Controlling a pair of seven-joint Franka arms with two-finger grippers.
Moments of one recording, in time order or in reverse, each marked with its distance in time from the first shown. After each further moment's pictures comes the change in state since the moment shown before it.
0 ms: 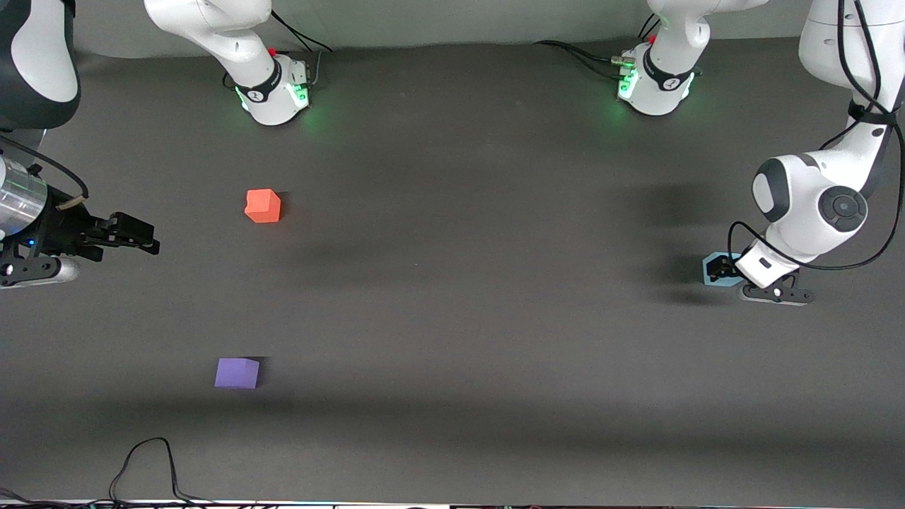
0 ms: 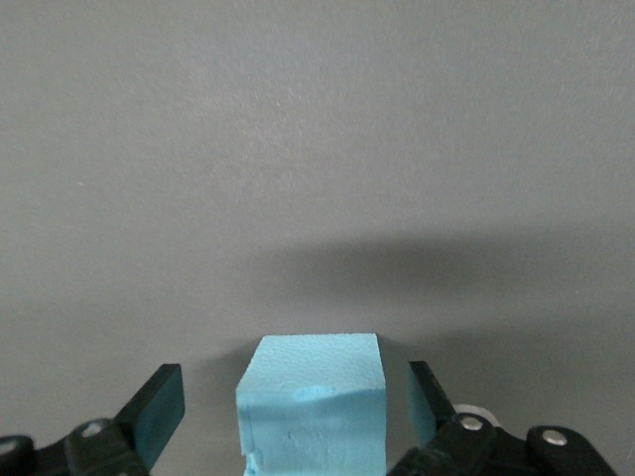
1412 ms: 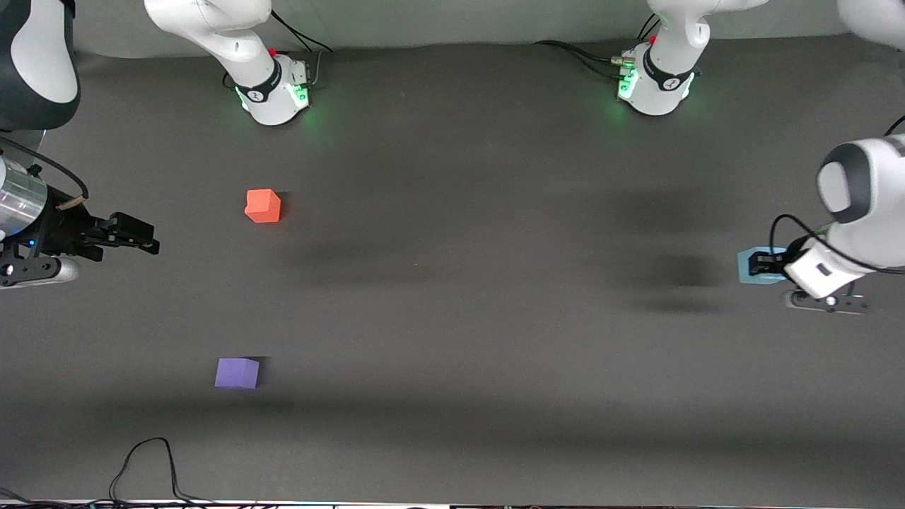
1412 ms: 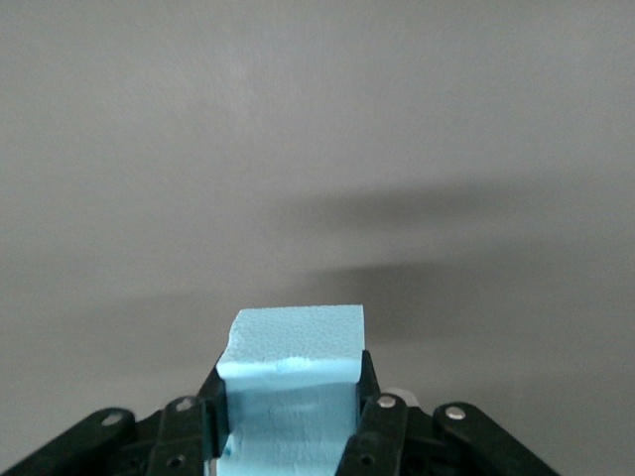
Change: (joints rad) left arm -0.008 -0.105 -0.007 0.366 -0.034 -0.611 -0.018; right arm 0.000 0.000 -0.002 -0.002 0.000 -0.001 -0.001
